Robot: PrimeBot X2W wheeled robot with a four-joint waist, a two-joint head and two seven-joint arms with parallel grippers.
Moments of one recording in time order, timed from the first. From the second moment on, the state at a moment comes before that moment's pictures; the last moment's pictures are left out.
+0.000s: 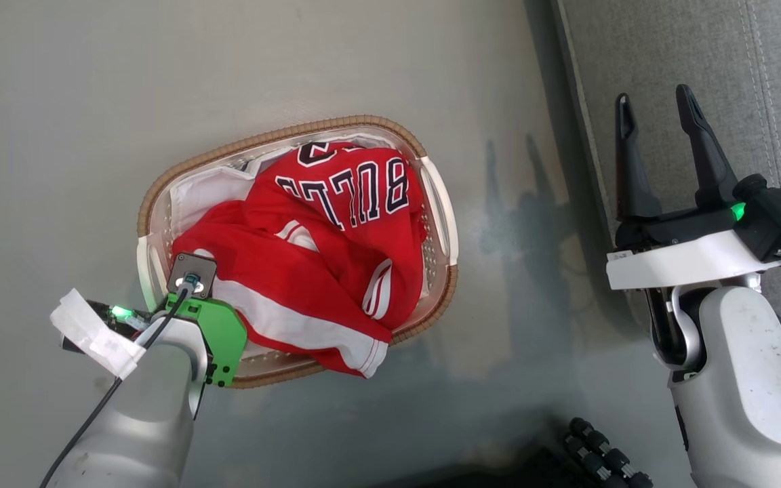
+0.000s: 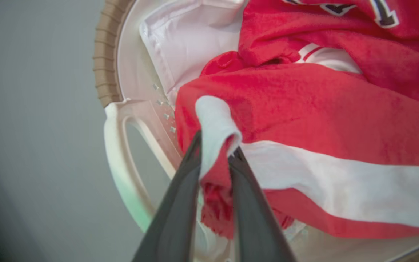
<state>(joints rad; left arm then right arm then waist) -0.74 0.11 -0.38 1.24 -0.06 0.01 -0.17 -0.42 -0.05 0.04 0.07 0.21 0.13 -0.26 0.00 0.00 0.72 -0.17</state>
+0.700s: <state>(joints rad) -0.63 0.09 -0.41 0.92 -0.12 -0.10 -0.26 -0.31 -0.05 -0.01 0.16 0.16 0.13 -0.26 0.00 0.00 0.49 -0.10</state>
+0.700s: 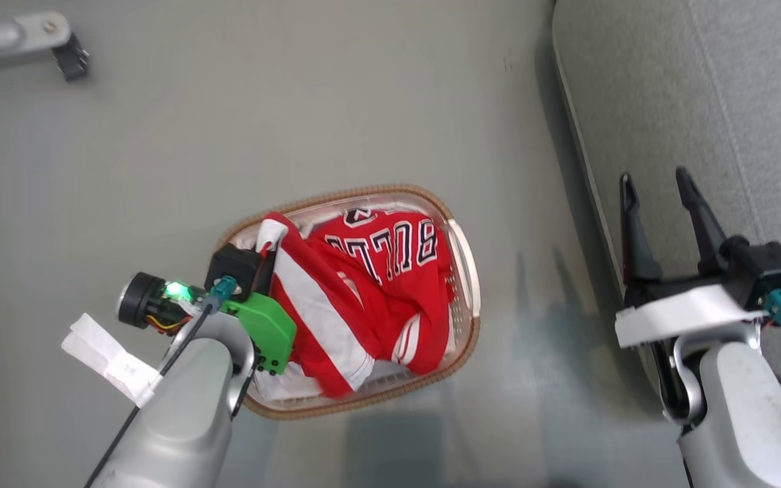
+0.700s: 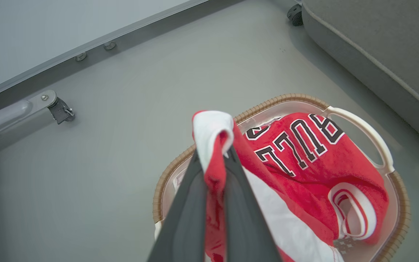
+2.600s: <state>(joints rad) -0.90 0.20 -0.80 0.40 -0.42 -0.13 -0.07 -0.41 -0.05 0.41 0.32 0.07 0.13 -0.26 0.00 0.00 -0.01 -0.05</state>
